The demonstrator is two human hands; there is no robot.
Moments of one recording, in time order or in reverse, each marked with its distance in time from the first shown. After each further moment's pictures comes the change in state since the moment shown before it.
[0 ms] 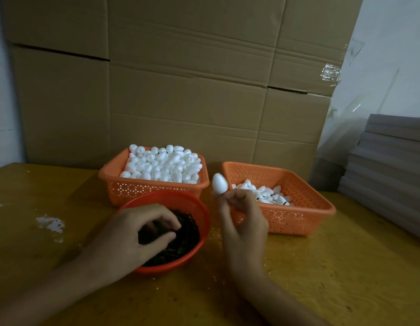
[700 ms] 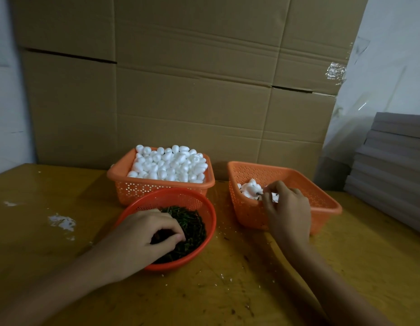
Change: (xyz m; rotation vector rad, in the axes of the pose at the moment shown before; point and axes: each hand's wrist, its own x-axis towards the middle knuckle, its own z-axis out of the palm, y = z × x) left_hand 0.003 -0.005 -0.005 0.119 -0.234 -0.092; right_hand 0.057 0.049 -0.056 -0.695 -0.048 -0.011
